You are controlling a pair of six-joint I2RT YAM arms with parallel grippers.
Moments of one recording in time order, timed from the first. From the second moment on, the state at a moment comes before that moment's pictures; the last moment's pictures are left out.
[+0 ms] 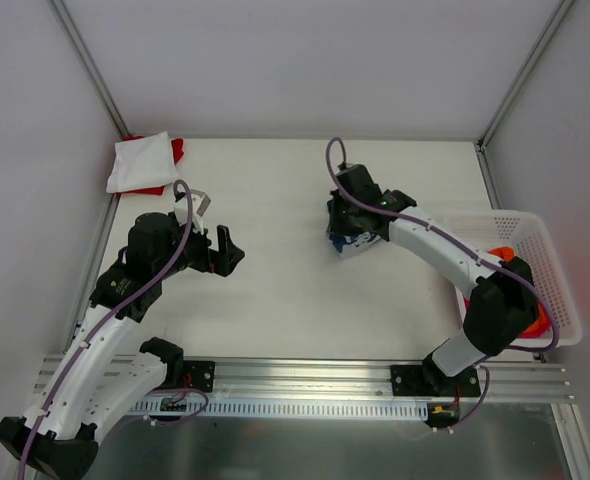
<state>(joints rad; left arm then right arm) -0.37 0.73 0.83 -0.59 0.23 -0.20 0.58 1.57 1.29 -0.63 0.08 0.59</state>
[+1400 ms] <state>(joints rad) -0.37 0.74 0.83 -0.59 0.24 -0.20 0.43 1.75 1.16 -0.45 0.11 0.56</state>
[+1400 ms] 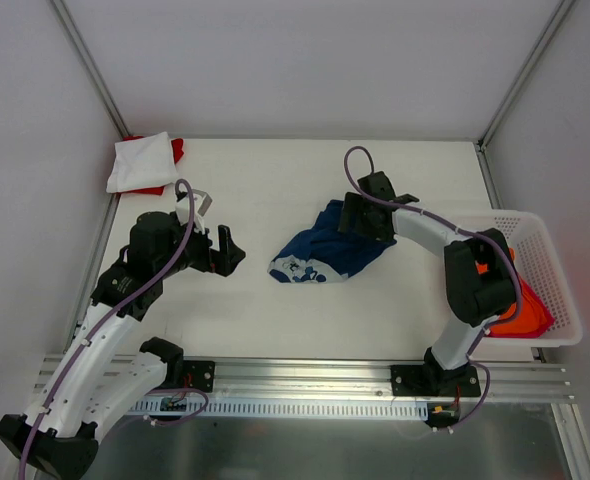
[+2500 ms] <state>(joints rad) -0.37 0.74 0.83 -0.59 0.26 -0.20 0.26 1.62 1.00 -0.38 0.12 0.56</state>
